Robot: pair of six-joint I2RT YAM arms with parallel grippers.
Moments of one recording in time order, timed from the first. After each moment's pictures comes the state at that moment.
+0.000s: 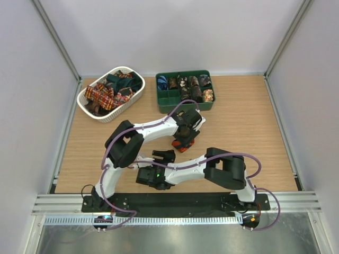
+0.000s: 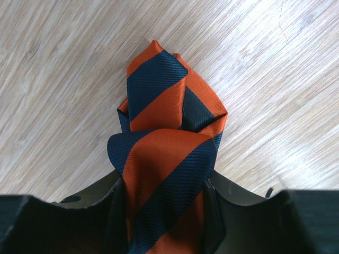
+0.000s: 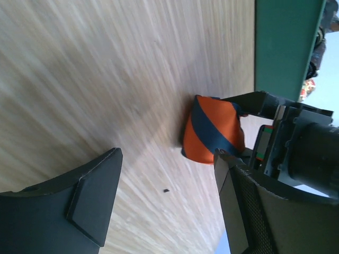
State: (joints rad) left arm -0.89 2.14 1.61 -0.64 -0.02 -0.07; right arm 1.40 2.01 1.22 -0.49 0.99 -0.05
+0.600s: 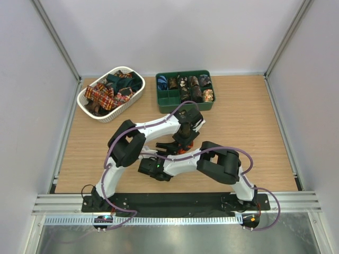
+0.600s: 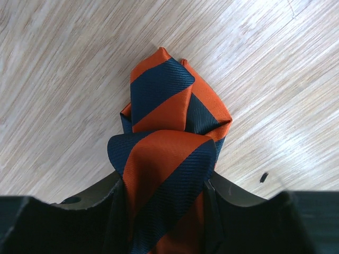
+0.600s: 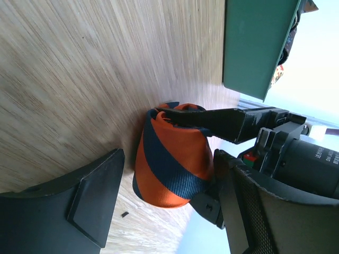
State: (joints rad) left arm -0.90 2.18 1.69 -0.79 0.00 -0.10; right arm 1.29 2.09 1.24 -0.48 1.11 -0.17
